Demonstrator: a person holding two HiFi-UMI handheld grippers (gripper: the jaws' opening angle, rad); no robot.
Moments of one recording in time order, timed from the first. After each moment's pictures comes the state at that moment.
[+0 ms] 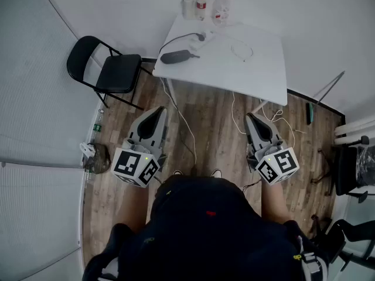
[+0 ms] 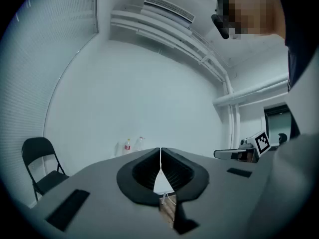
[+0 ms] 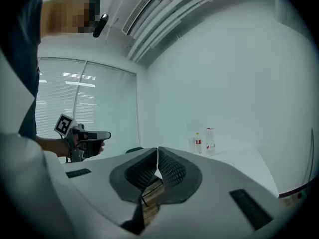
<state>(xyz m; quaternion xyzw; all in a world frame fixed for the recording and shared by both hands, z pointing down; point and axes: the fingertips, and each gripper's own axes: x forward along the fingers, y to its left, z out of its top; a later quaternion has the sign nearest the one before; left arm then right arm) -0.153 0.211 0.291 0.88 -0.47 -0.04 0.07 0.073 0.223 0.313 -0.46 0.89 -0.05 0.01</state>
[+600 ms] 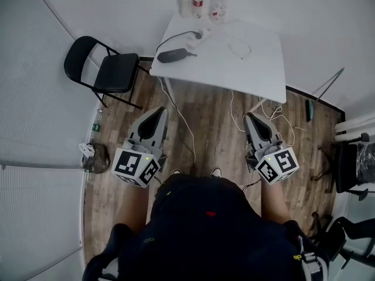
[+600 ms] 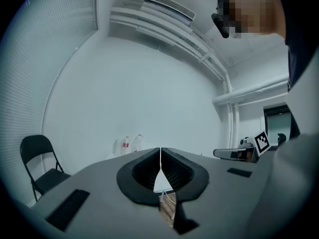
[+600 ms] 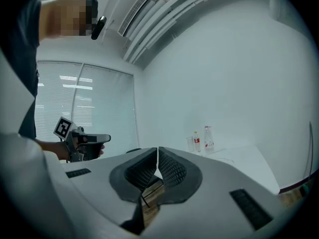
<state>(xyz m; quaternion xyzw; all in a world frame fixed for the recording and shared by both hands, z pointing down) -0.140 0.206 0.298 0.88 -0.46 -0.03 0.08 0.085 0.220 0.319 -0.47 0.88 -0.07 0.02</state>
